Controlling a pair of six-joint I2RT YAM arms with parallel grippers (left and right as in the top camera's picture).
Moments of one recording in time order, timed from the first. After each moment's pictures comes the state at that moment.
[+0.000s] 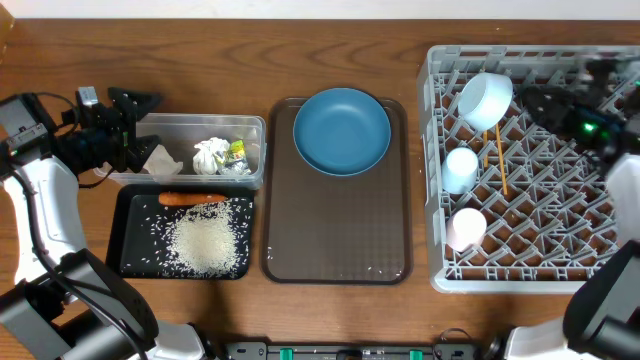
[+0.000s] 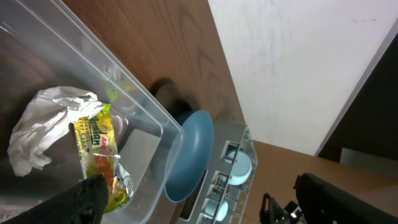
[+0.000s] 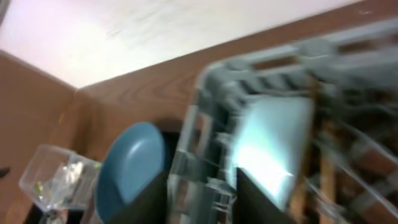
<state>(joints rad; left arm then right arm) 0.56 1.65 1.27 -0.68 1.02 -0.58 -0.37 1.66 1.19 -0.25 -0.91 0.11</state>
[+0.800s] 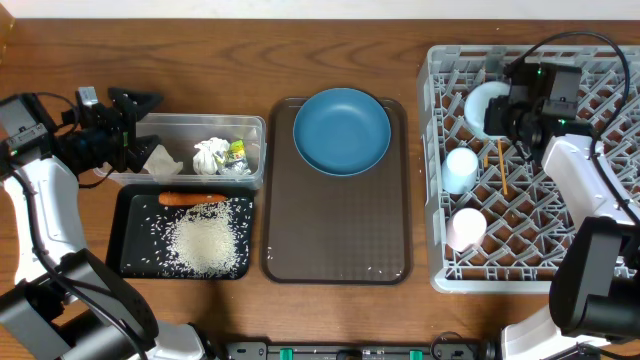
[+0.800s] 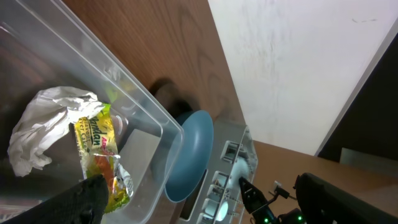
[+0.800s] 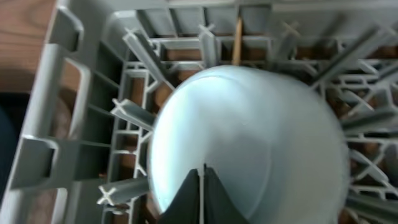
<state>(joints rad) 0.56 1.65 1.27 -0.68 1.02 -0.58 -0.12 1.76 1.19 -0.29 -0.20 -0.03</state>
